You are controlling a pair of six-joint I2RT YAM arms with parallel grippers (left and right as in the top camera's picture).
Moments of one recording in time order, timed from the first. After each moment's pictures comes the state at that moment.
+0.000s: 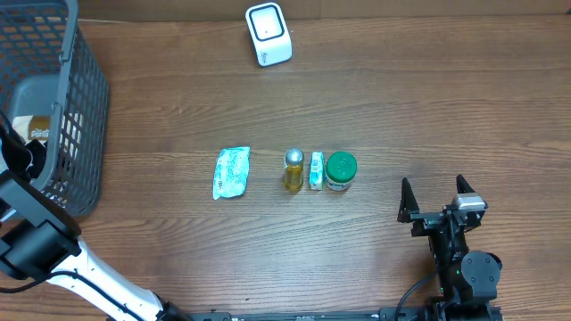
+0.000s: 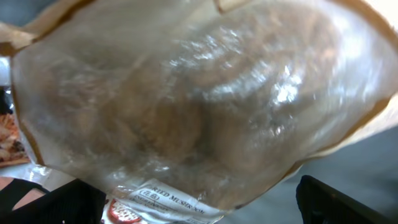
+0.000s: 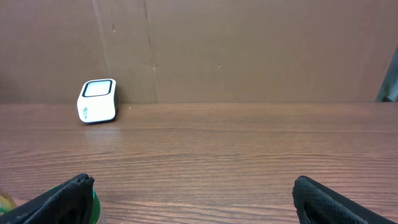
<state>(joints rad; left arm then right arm) 0.73 2.19 1.83 -1.18 -0.07 -0.07 0.04 0.01 0.02 -0.04 -0.03 0.03</state>
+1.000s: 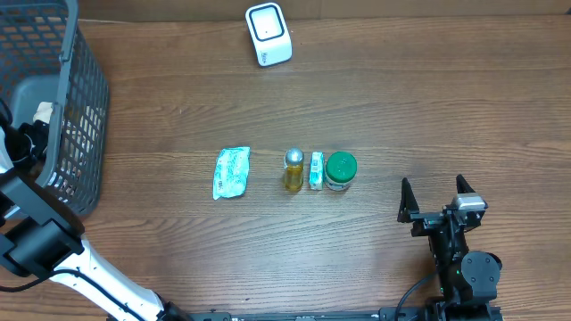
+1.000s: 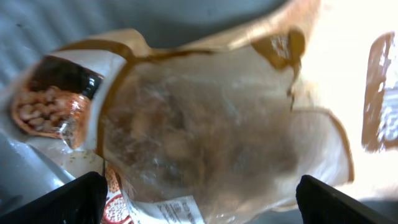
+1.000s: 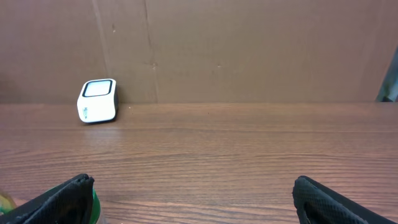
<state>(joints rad) 0.70 2.19 1.88 -1.11 -0.02 -0.44 0.04 0.01 0.02 -0.03 -0.03 0.03</state>
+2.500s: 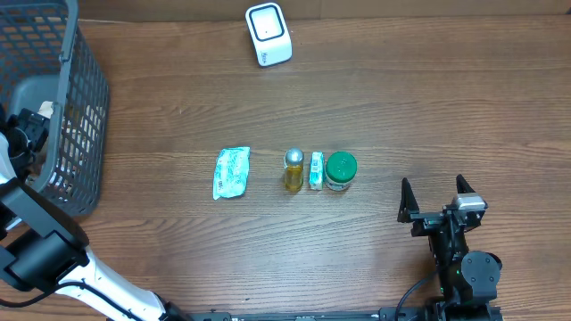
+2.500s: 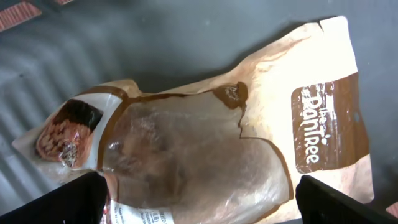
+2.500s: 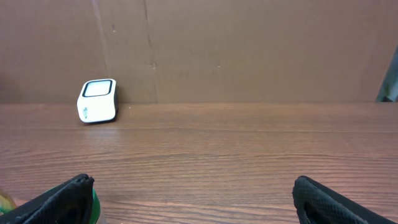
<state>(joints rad) 0.70 2.08 1.73 -0.86 0.01 -0.49 0.04 0.01 0.02 -0.03 -0.03 0.03</state>
